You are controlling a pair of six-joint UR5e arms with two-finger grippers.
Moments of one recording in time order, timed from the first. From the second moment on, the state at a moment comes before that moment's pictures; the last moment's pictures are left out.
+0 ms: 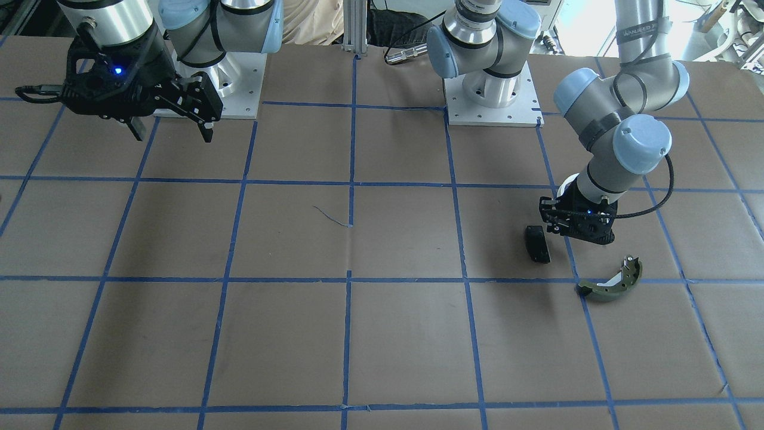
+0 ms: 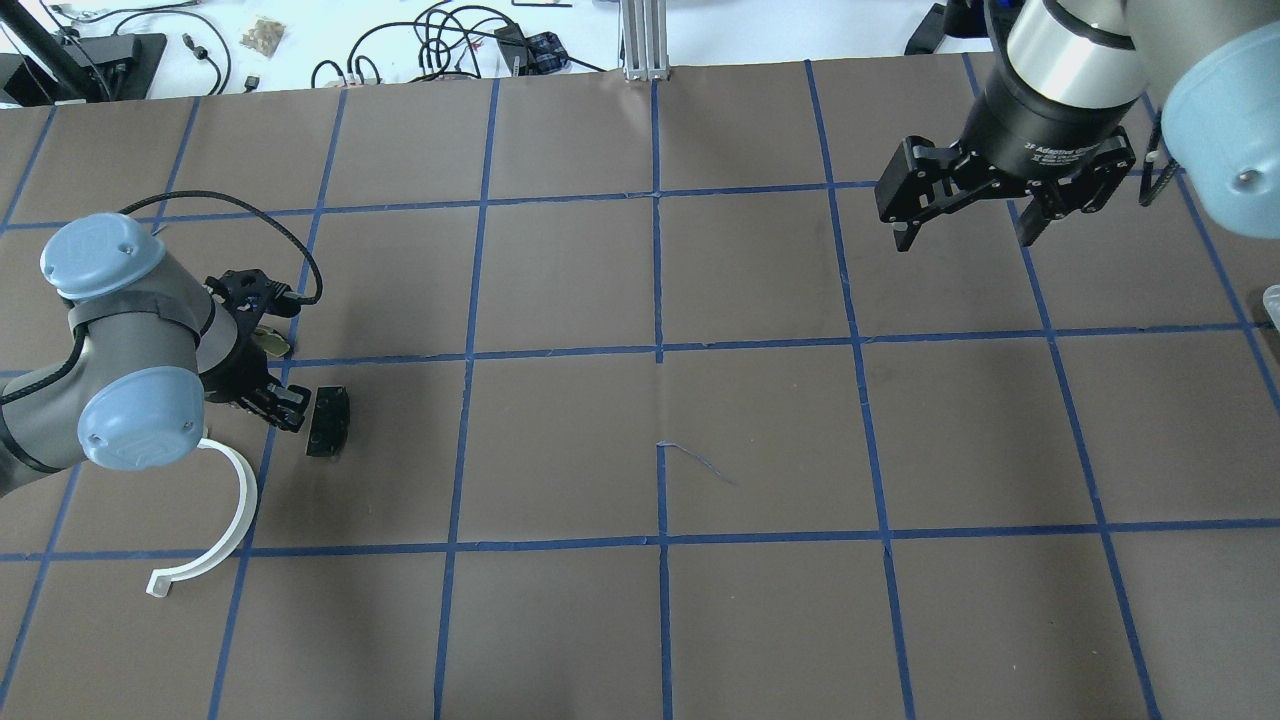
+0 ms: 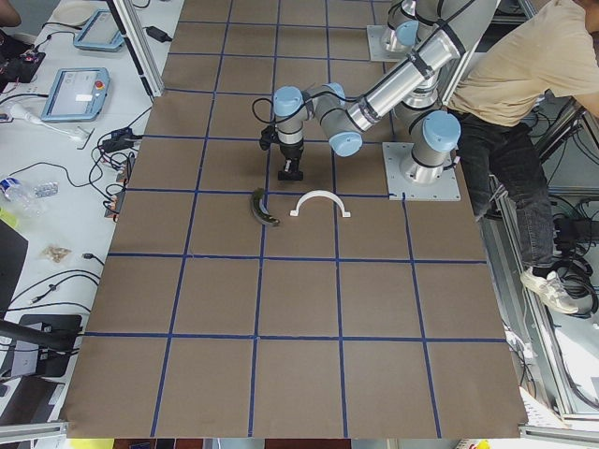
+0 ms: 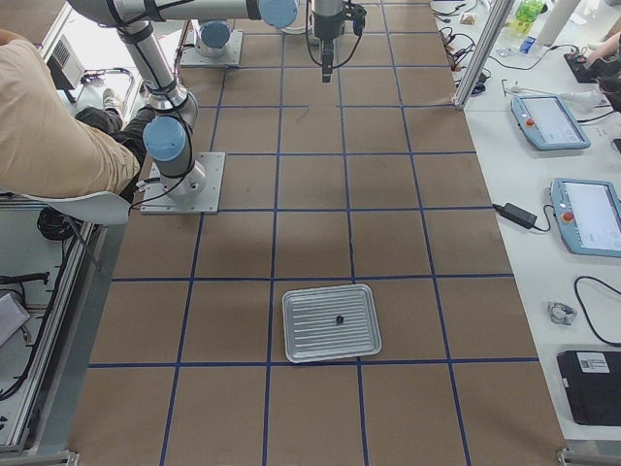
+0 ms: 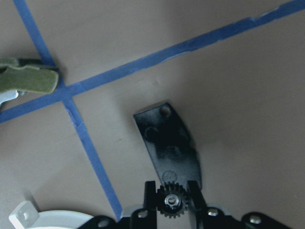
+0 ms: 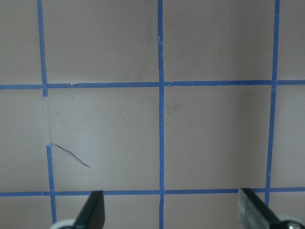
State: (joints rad) left arm -1.18 -1.74 -2.15 -0.87 1.62 0.65; right arm 1.57 -1.64 1.61 -1.59 -1.57 0.00
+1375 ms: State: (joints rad) left arm -1.15 -1.74 -2.15 -0.87 1.61 0.57; right arm 1.57 -1.63 1.62 -1.65 -1.56 -0.01
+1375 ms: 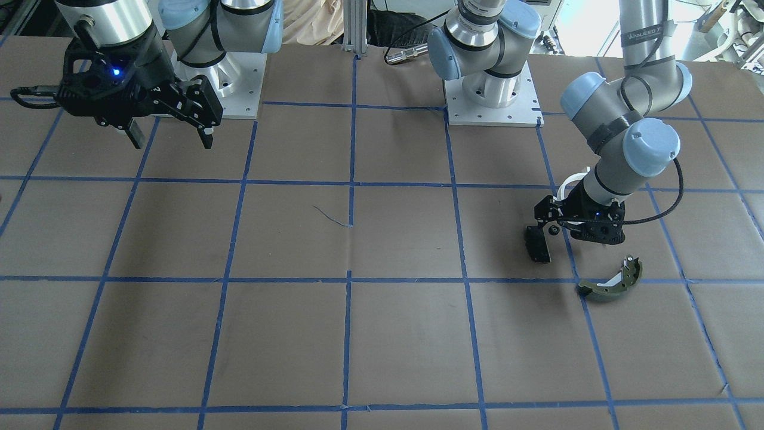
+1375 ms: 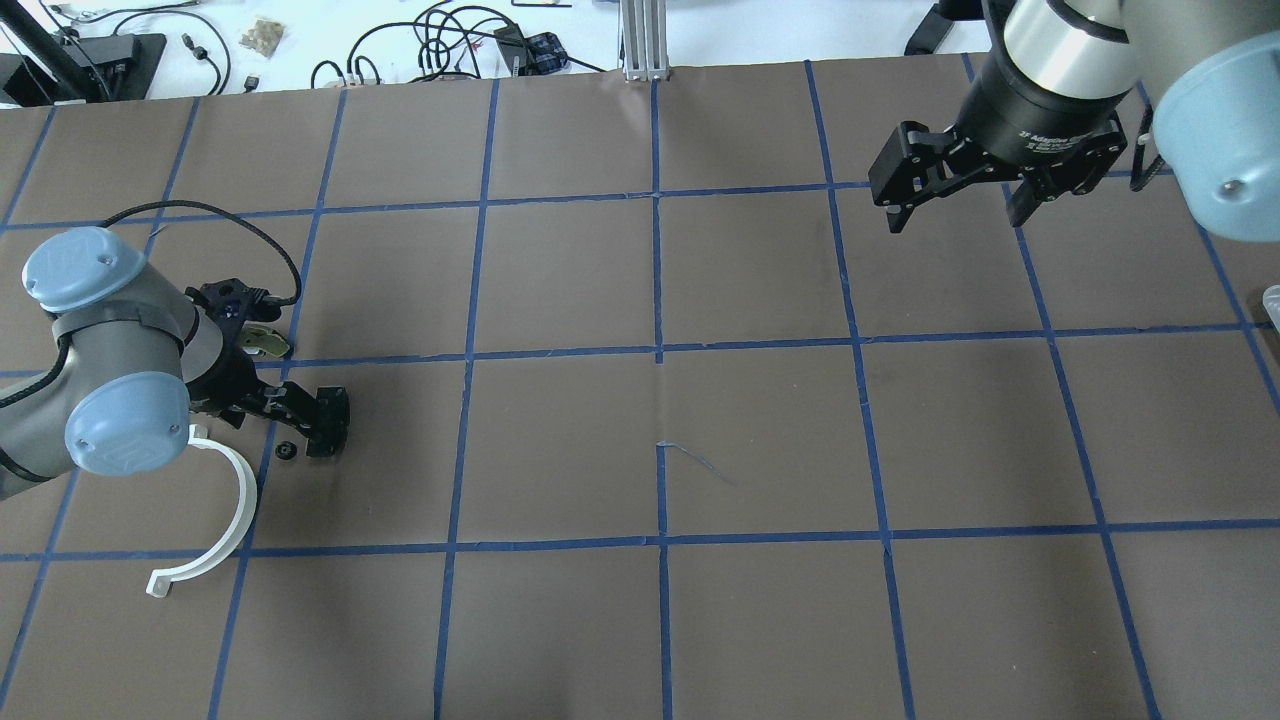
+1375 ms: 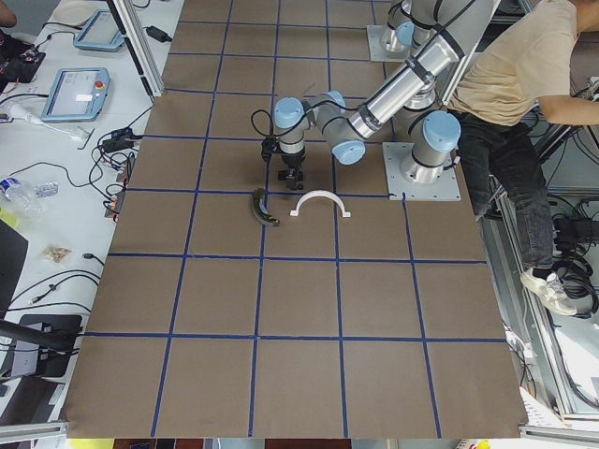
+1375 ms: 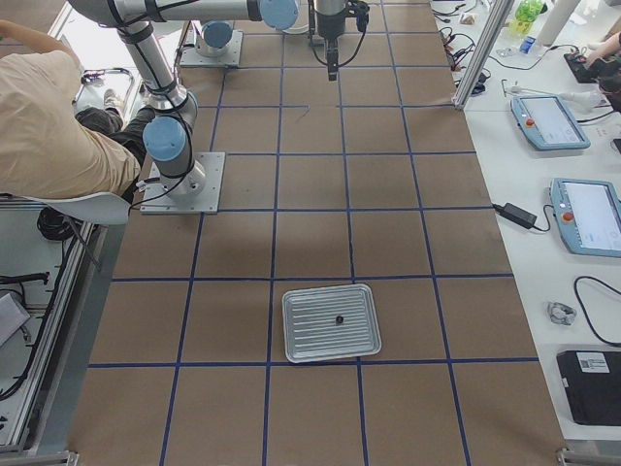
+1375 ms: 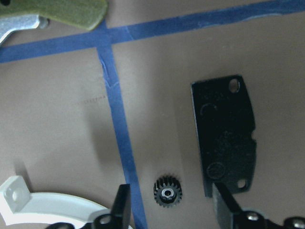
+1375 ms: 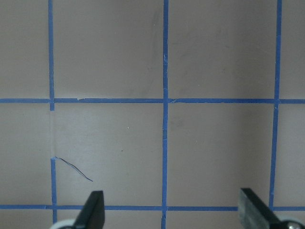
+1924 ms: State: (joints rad) left arm -1.27 -1.67 -2.06 -0.99 1.61 0.41; right arm 1.57 -1.64 1.62 -1.65 -1.56 -0.01
